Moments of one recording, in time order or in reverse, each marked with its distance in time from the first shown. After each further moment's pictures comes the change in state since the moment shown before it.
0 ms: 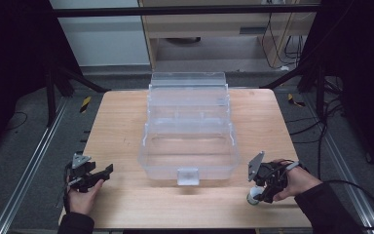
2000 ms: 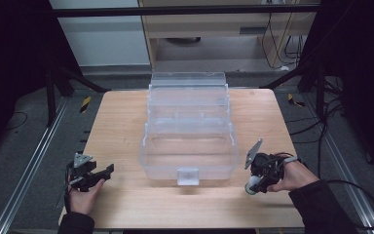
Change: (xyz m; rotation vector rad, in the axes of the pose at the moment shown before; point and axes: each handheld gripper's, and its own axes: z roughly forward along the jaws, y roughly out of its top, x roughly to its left) left arm -0.003 0.002 0.001 0.010 0.006 0.013; right arm -0.014 0.013 -0.016 -0.009 0.013 0.177
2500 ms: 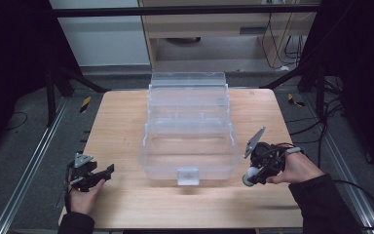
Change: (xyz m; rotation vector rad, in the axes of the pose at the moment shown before) left arm -0.001 0.000 -0.001 0.001 -0.001 0.009; right arm -0.001 0.018 -0.035 -0.046 -0.019 0.020
